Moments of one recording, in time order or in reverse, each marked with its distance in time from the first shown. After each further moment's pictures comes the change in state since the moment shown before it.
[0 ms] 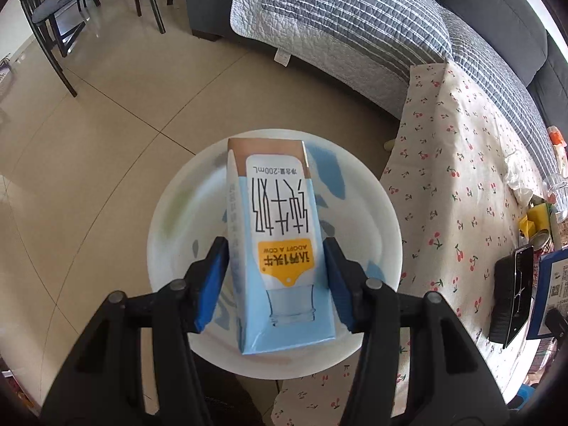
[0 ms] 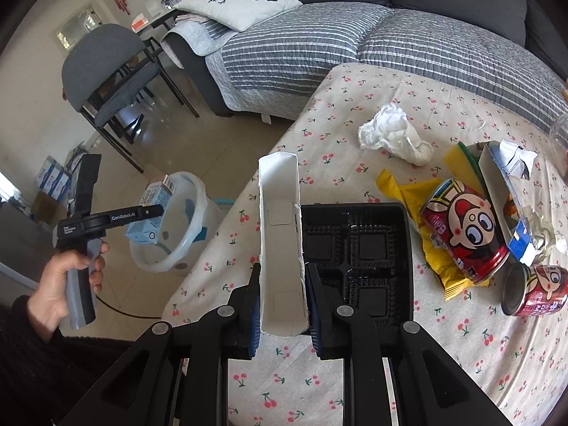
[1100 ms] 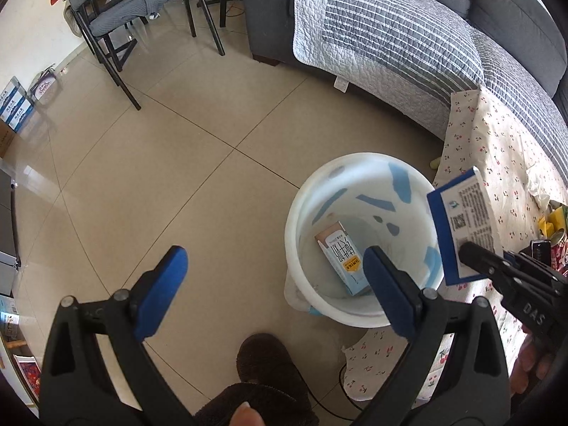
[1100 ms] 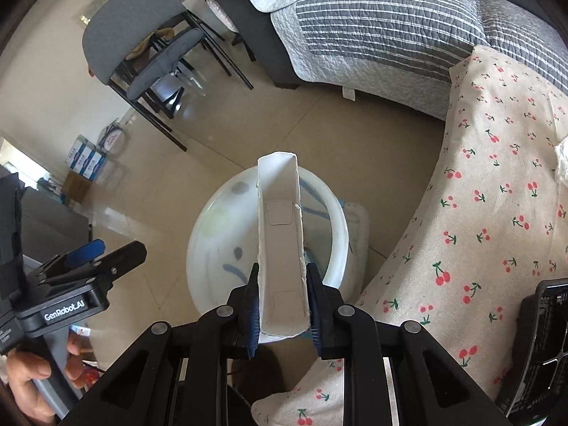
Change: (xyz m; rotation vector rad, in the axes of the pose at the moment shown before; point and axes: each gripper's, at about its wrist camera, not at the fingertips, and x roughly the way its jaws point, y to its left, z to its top) left arm -0.065 0.055 -0.015 -0.024 -0.088 0.184; right arm 0.141 0.149 0.056 -0.045 0.110 0.177
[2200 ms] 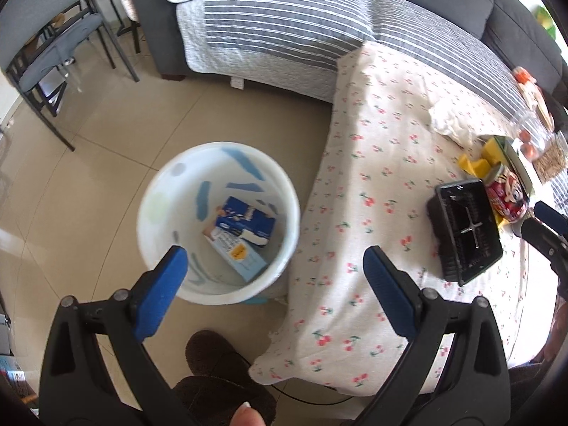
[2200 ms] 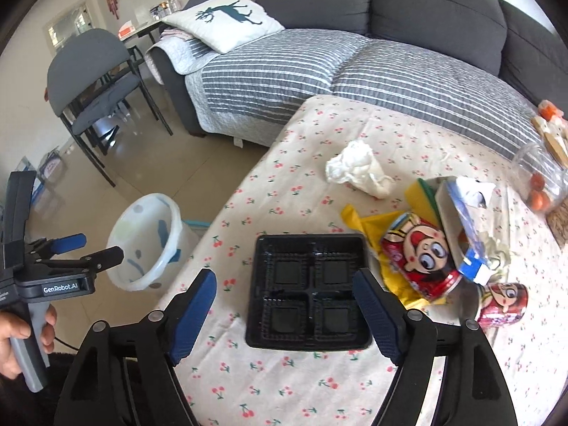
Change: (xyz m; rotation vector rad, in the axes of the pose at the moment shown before) left arm -0.039 -0.132 -0.032 0.244 -0.009 -0.177; right arm -0.193 -0.124 -0.081 0.057 -0.208 -0.351
